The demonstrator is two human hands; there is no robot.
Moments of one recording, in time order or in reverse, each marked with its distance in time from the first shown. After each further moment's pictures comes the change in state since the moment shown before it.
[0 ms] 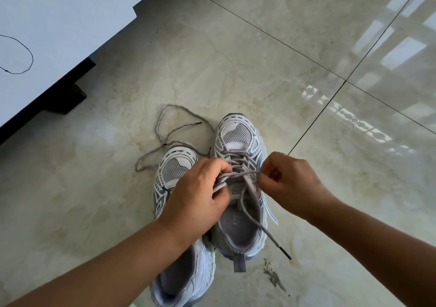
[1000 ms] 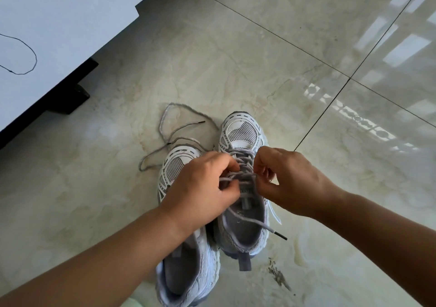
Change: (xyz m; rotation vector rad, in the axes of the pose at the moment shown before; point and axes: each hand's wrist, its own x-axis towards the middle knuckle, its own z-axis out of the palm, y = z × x) left_hand 0.012 0.011 -0.016 0.045 -0.040 0.002; right_hand 0.005 -0.016 -0.007 -0.099 -0.067 -0.338
